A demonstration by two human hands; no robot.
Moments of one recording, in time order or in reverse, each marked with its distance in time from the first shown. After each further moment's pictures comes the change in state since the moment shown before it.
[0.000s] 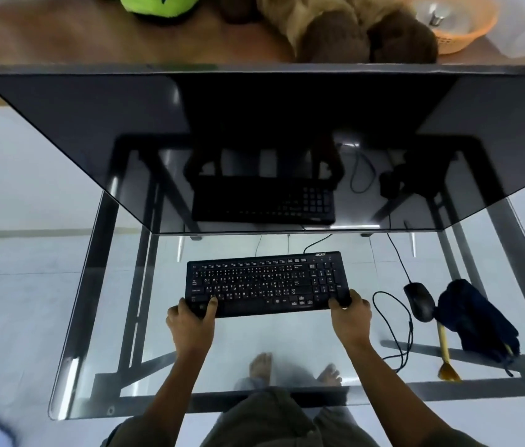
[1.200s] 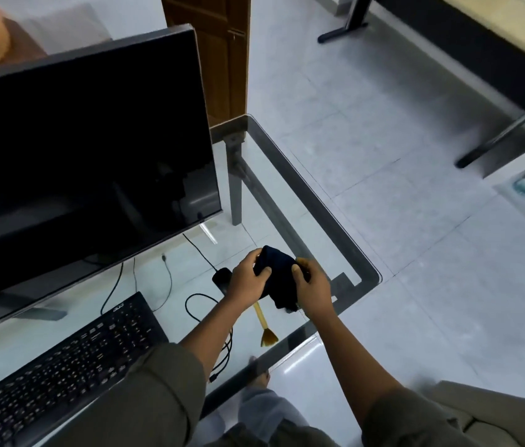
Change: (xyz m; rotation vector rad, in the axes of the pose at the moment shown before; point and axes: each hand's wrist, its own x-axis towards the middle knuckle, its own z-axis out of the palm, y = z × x) left_hand -0.271 0.304 0.311 0.106 -0.903 0.630; right_hand 0.103 0.167 -0.271 0.361 0.199 0.006
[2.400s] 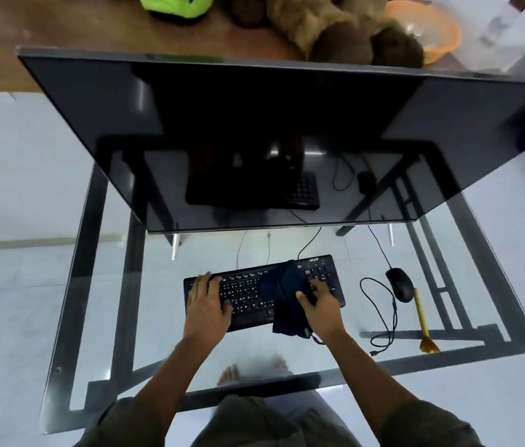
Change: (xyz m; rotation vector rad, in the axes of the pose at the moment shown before) left_hand -0.252 -0.338 -0.302 0.341 0.521 -0.130; right_hand -0.211 -0.081 0.308 -0.367 -0.403 -0.261
